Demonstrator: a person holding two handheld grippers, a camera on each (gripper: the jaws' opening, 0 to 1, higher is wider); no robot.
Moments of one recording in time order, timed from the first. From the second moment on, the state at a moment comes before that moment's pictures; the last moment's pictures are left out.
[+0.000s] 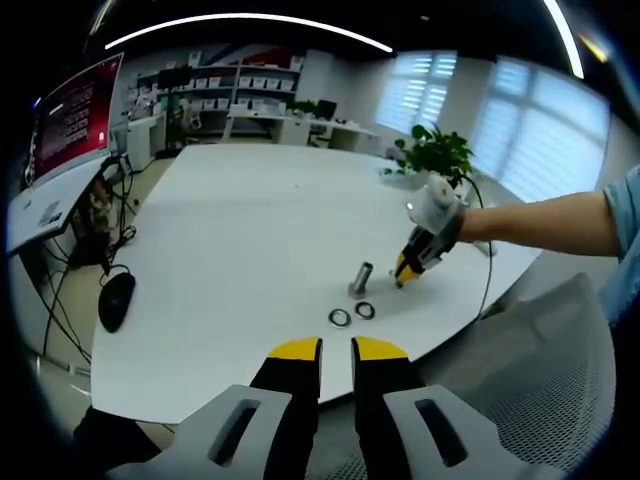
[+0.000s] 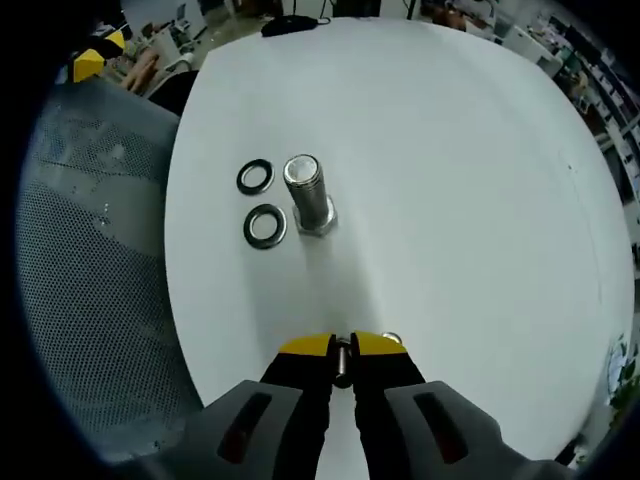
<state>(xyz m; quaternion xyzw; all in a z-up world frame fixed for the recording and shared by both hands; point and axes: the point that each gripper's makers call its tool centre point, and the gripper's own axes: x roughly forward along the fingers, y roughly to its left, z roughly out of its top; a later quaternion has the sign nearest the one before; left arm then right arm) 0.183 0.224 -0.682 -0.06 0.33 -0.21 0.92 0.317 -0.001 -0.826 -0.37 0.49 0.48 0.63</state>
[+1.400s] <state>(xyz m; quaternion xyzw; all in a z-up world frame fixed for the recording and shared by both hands) 0.184 0.224 -0.680 -0.06 0.32 -0.21 0.92 0.319 -0.062 -0.821 -0.35 0.52 0.46 0.63</state>
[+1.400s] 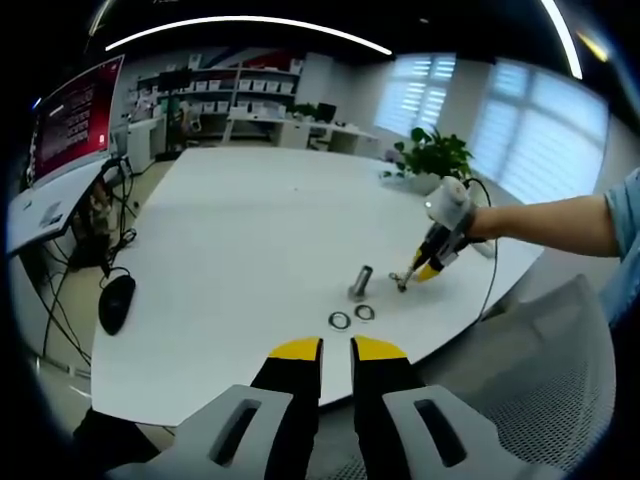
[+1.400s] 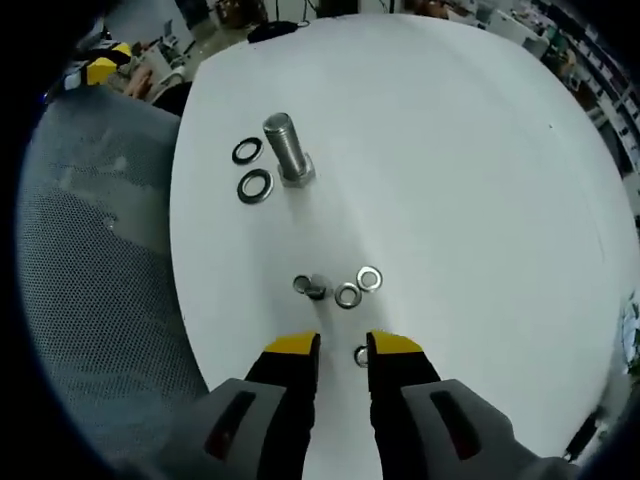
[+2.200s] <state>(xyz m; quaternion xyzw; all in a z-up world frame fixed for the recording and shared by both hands) 0.184 0.224 -0.681 -0.06 0.32 -0.21 0.92 0.326 -0.079 -0.841 -0.35 0.54 0.42 0.64</state>
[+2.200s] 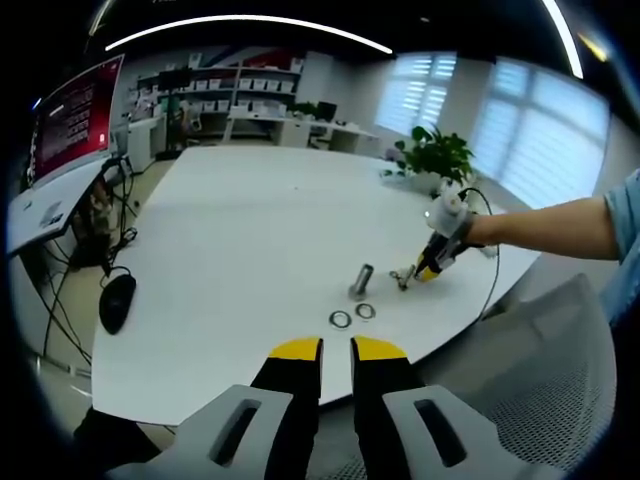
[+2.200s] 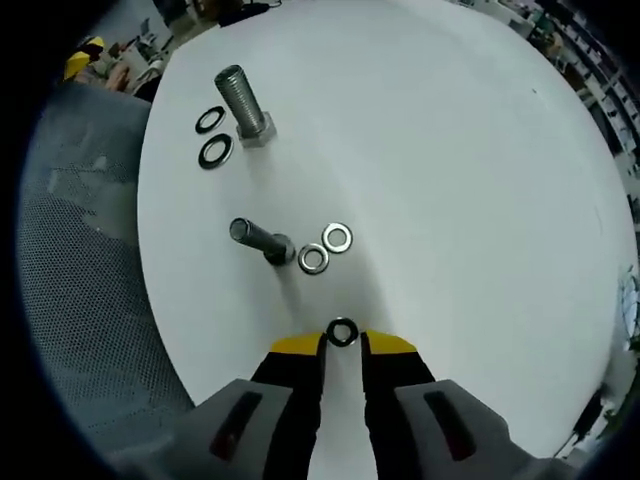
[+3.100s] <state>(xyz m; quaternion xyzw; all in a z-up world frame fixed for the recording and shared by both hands) 0.184 0.225 -0.682 -0.06 0.32 -0.21 0.92 0.337 -0.069 -0.841 -0.36 0.52 0.42 0.65</state>
